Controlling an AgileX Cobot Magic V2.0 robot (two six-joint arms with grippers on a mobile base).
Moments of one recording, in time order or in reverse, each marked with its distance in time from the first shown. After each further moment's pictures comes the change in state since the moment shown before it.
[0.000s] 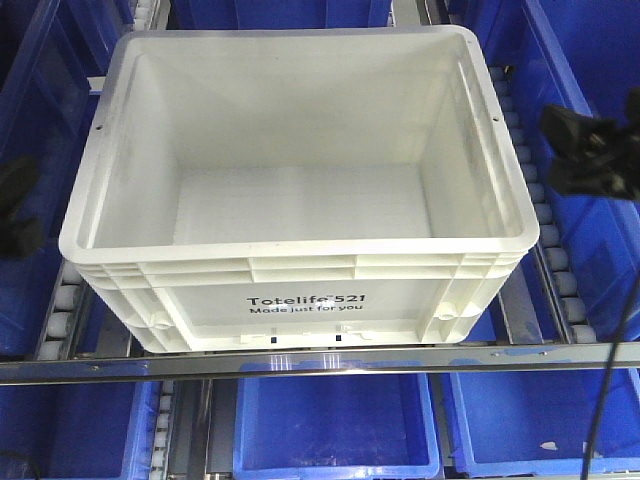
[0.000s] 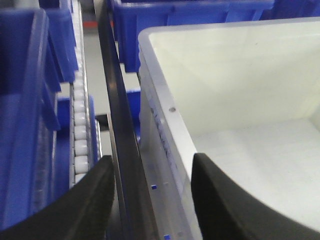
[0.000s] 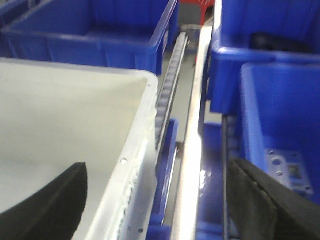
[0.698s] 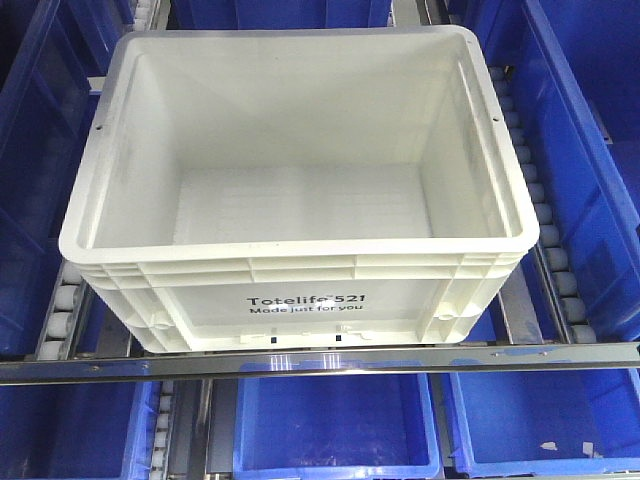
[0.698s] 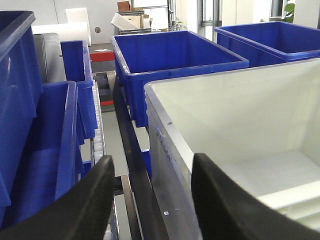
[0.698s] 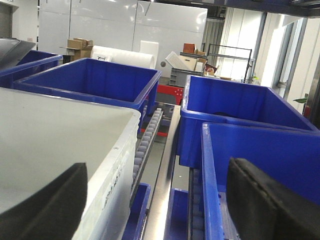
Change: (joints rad) left arm 0.000 -0.470 0.177 0.046 0.045 0.028; right arm 0.000 -0.573 0.353 0.001 -0.073 -0.116
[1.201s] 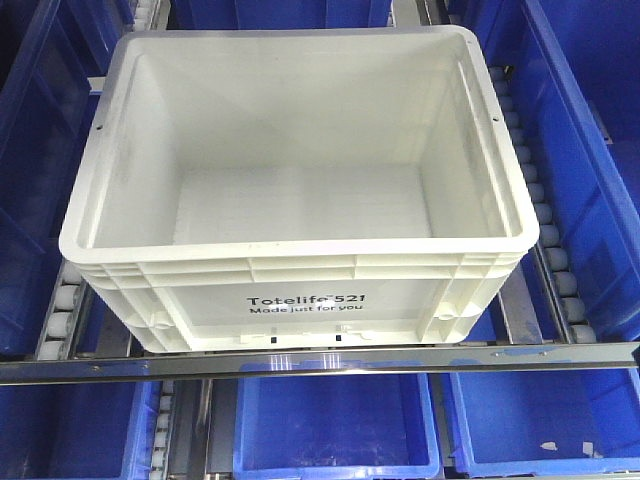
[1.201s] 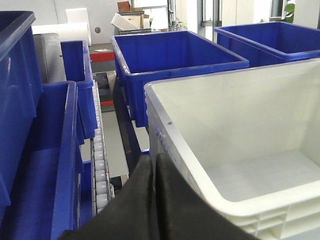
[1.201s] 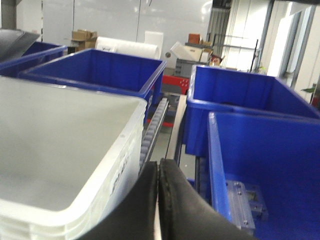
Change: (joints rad) left arm 0.000 0.000 0.000 0.000 0.001 0.000; right arm 0.000 0.000 0.000 0.007 0.054 0.004
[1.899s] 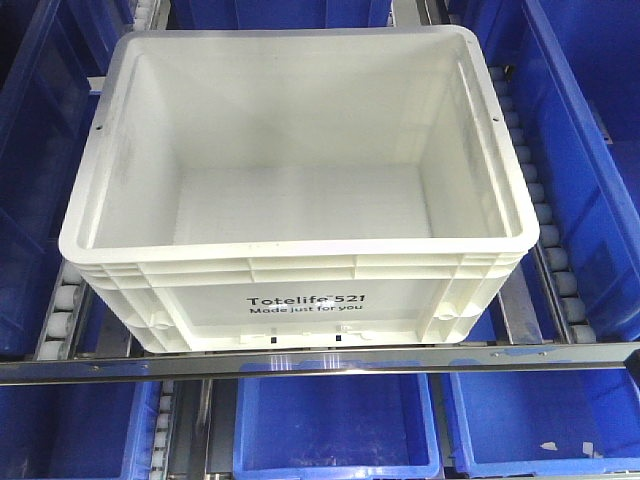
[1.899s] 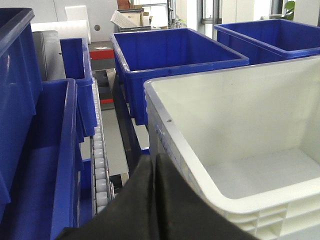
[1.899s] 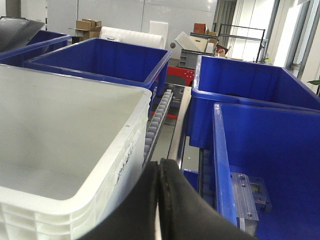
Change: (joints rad) left arm 0.000 -0.010 0.005 0.000 0.009 0.000; right arm 0.000 0.000 0.000 0.000 0.026 0.001
